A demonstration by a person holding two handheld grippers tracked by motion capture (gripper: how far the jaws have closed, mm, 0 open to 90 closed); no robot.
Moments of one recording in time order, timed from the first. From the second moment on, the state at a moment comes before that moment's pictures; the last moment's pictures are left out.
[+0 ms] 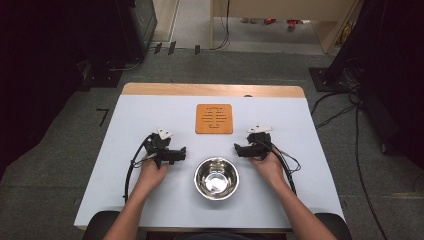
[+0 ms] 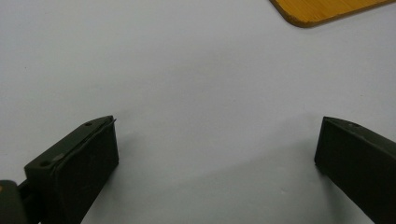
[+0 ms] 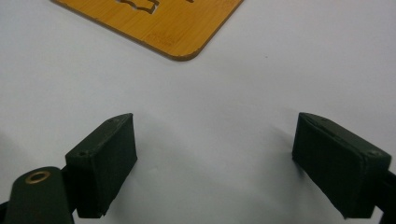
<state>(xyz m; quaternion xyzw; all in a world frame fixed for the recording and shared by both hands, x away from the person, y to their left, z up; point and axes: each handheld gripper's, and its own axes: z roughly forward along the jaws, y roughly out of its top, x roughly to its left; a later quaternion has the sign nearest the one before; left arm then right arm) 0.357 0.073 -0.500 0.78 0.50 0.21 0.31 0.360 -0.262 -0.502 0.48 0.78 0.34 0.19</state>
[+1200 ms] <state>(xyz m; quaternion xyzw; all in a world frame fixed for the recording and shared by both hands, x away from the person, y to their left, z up) 0.357 0.073 -0.500 0.78 0.50 0.21 0.31 0.367 -0.271 -0.476 0.47 0.79 0.38 0.10</state>
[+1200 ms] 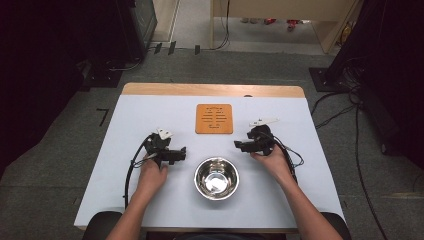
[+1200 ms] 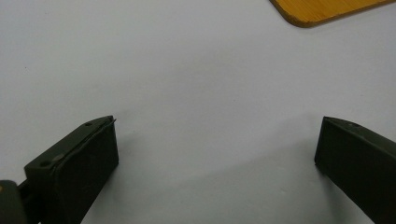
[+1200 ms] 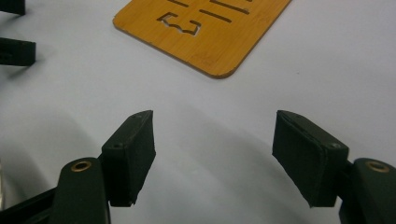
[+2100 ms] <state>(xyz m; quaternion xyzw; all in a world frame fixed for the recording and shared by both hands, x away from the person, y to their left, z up) 0.357 0.073 -0.500 0.78 0.50 0.21 0.31 0.354 -0.265 -0.456 0.43 0.81 0.40 0.09</state>
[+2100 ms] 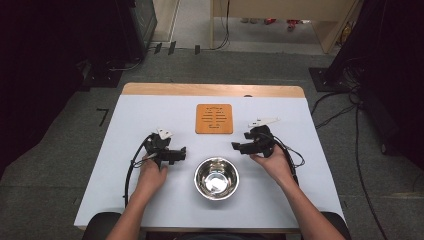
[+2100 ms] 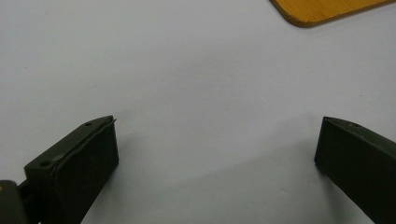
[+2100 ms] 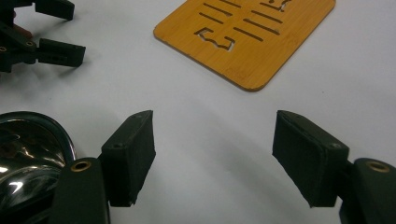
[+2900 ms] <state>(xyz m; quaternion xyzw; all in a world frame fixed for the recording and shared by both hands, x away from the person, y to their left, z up) 0.357 0.073 -0.500 0.78 0.50 0.21 0.31 0.337 -0.266 -0.443 0.41 0.79 0.44 0.08</state>
